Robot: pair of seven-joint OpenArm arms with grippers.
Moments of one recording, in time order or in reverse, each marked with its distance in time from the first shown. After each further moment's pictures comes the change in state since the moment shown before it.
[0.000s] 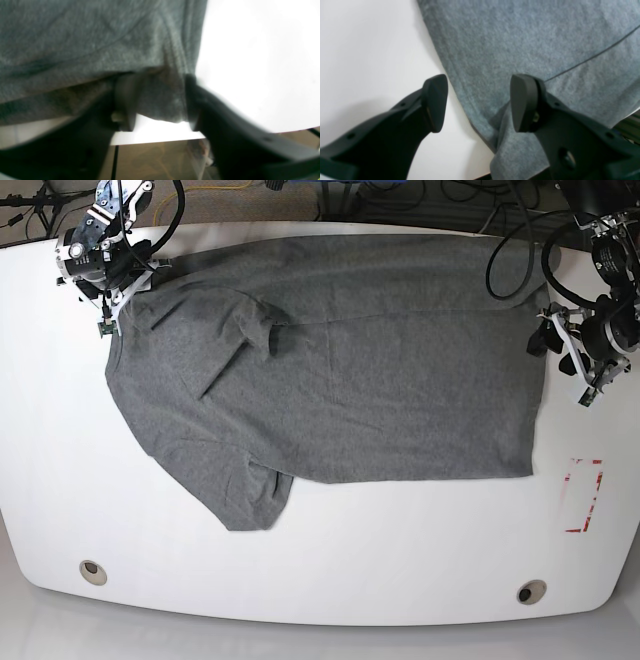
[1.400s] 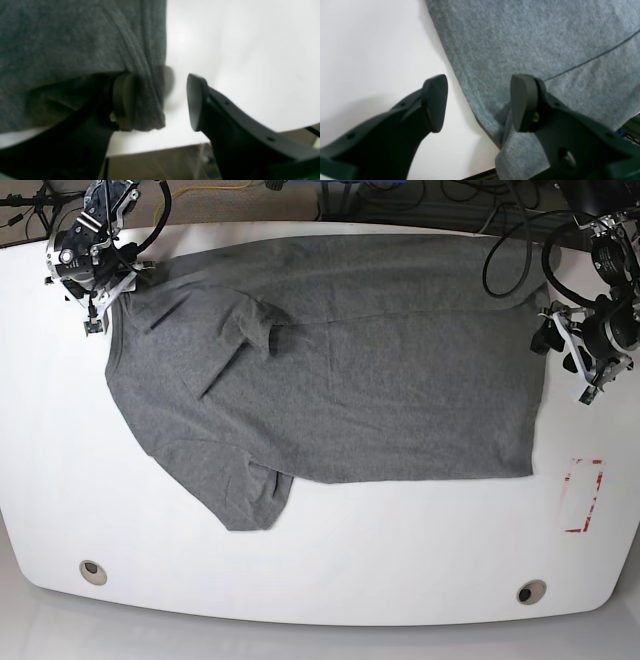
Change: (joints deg) left arm 0.1 0.0 -0.1 0.0 2.9 0.0 0.0; right arm 1.0 3.9 2.2 -8.9 -4.0 0.2 8.2
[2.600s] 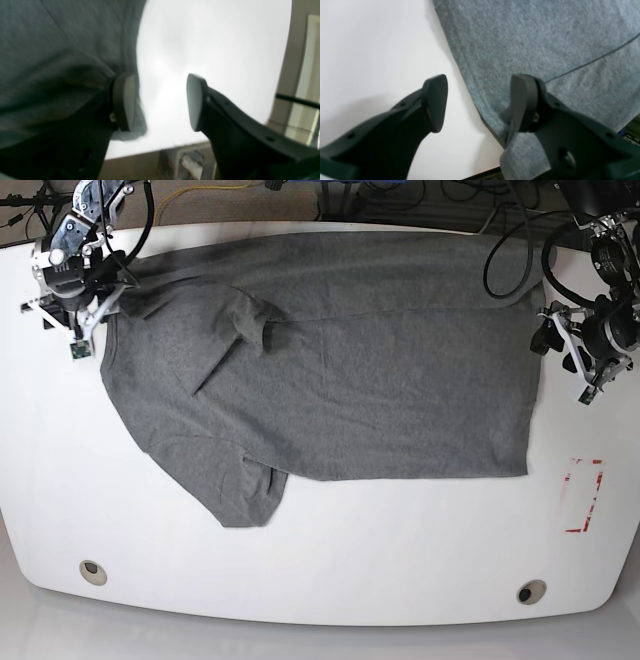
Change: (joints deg) left arm 0.0 0.0 0.2 0.0 0.0 0.0 0.0; right arm 0.4 1.7 -5.5 12.9 2.3 0.0 -2.1
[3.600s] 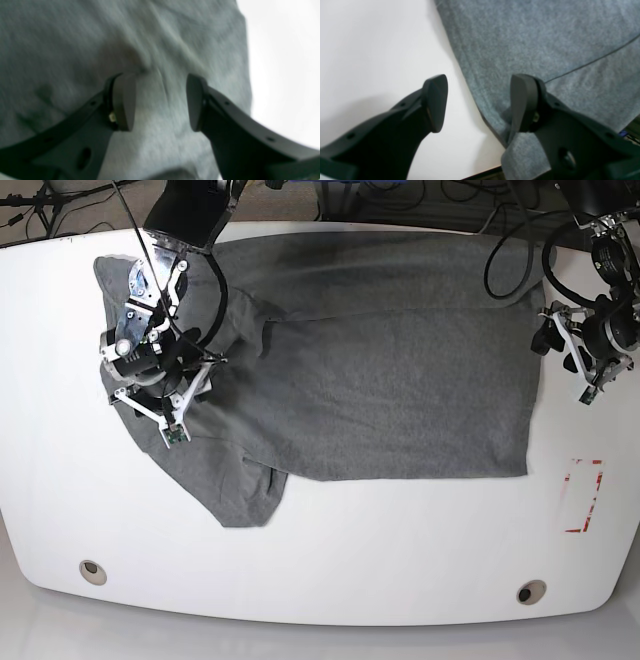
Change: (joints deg) left arm 0.3 0.0 -0.1 0.0 0.1 0.0 -0.2; right arm 18.9 -8.3 -14.5 -13.8 -6.0 0.2 0.8
